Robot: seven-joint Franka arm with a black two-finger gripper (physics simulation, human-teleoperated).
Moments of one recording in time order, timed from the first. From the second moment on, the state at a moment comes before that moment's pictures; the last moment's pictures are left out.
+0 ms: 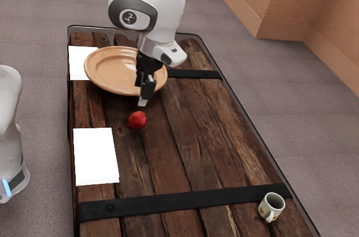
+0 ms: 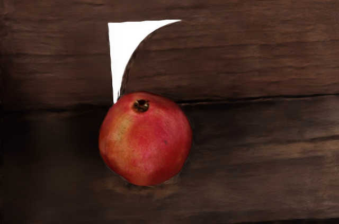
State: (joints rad) arm -0.10 -0.49 -0.01 -2.27 -0.01 1.69 -0.06
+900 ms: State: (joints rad) arm -0.09 -0.48 0.00 -2.48 0.07 1.97 -0.05
